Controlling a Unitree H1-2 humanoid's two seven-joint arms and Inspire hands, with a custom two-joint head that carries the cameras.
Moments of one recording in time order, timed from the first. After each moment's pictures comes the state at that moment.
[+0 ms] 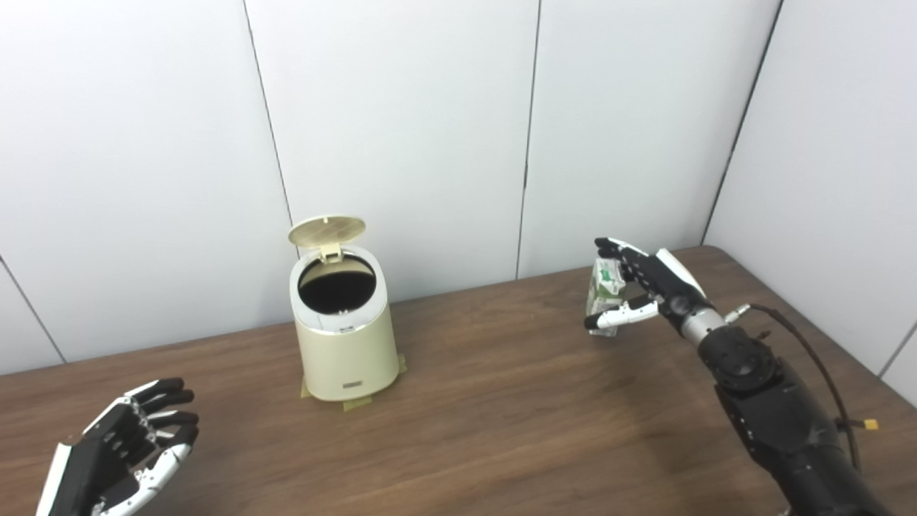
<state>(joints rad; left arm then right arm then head) -0.16 0.23 0.11 0.08 -0.15 -0.20 -0.18 -0.49 -0.54 -0.07 0.55 -0.15 -0.08 0.10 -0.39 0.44</state>
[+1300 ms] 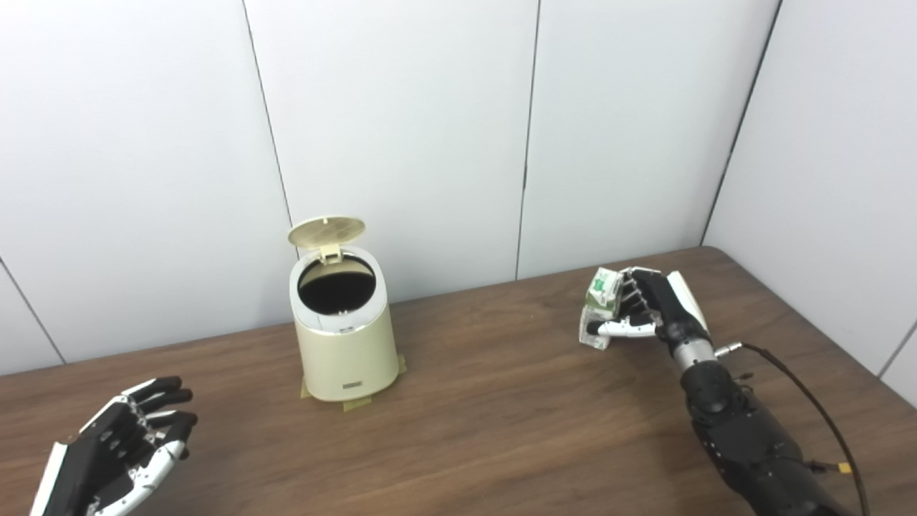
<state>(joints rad) -0.15 0.23 0.11 0.04 -0.17 -0.15 -0.19 -0.52 -0.47 -0.06 0.83 -0.24 -0.32 -0.24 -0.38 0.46</state>
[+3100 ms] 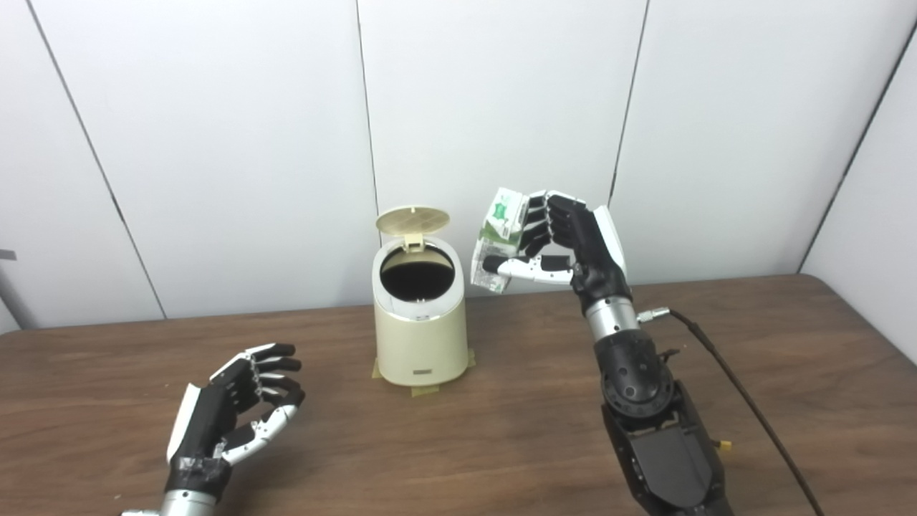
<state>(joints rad) -0.22 0.18 0.07 0.23 0.00 -0.34 -0.13 -0.57 -0.06 0.02 0.10 -0.26 0.09 -0.14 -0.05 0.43</state>
